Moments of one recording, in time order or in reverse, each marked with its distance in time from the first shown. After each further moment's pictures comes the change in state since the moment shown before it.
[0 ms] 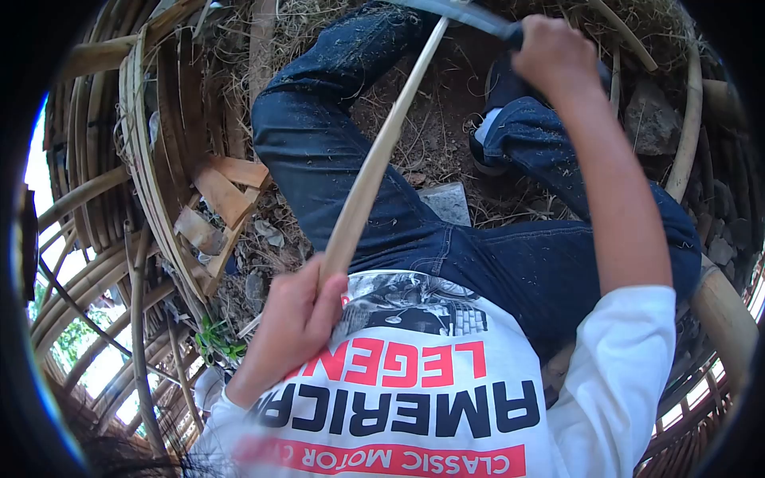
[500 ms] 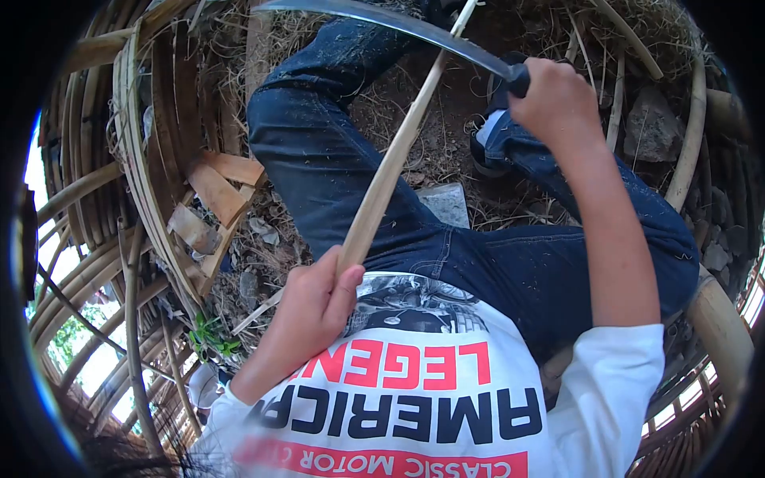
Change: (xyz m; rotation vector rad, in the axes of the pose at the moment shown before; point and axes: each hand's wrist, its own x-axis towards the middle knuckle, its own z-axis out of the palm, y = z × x) left_hand 0.012 -0.016 0.014 -0.041 -0.034 0.029; right_hand -0.046 -0.020 -0.011 0.243 -0.117 -0.002
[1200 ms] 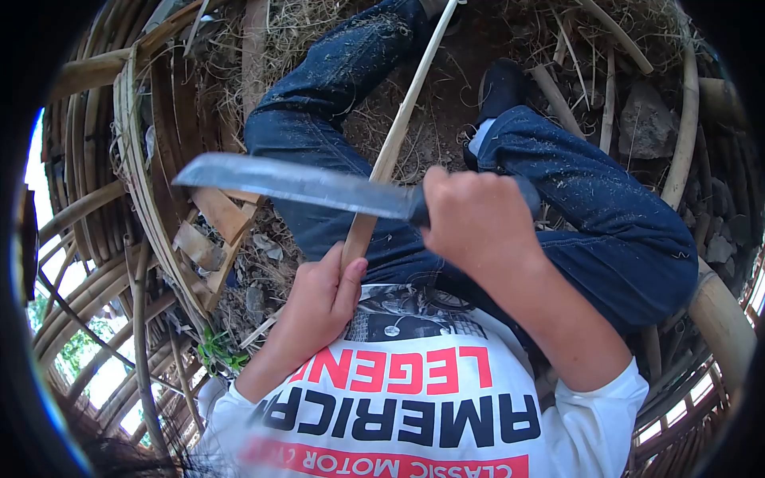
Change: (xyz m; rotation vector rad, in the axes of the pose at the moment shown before) left_hand 0.026 -0.002 0.009 0.075 0.038 0.119; right_hand -0.085 -0.072 -0.029 0.303 -0.265 -0.251
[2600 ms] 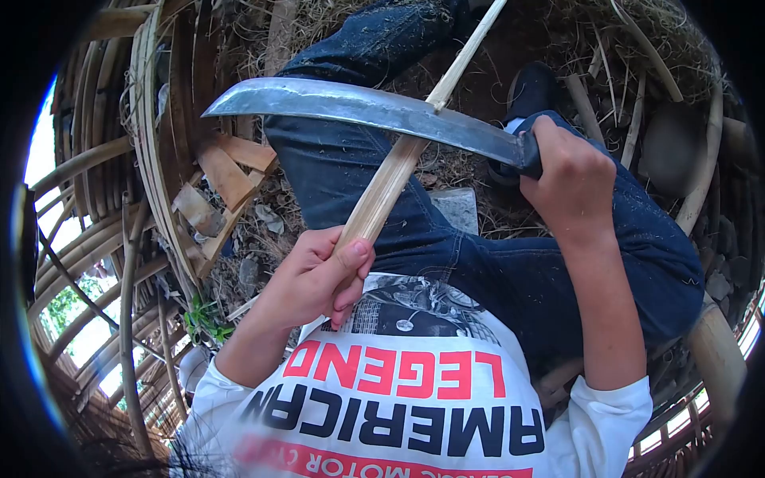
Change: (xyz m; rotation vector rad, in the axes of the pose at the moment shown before) left_hand -0.004 0.001 -0.020 -0.818 -0.282 -0.371; right_hand 0.009 0.060 -0.005 -0.208 0.403 -0.108
